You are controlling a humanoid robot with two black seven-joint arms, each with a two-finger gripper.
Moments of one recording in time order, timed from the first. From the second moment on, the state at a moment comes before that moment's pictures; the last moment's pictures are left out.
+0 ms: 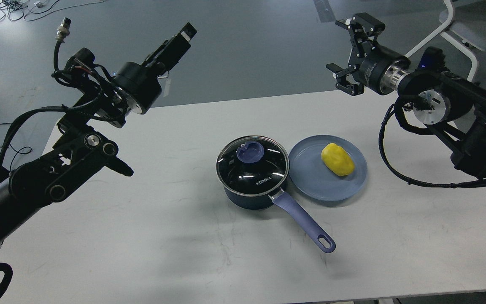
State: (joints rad) left arm -0.94 0.52 -0.48 -1.27 1.35 0.19 -0.21; right arm 0.86 -0.37 0.72 0.89 -0.24 0.13 0.01
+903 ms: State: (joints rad) left arm -0.86 0.31 -0.33 -1.16 2.16 0.25 -0.20; right arm 0.74 -0.37 0.77 0.88 -0.24 0.13 0.00
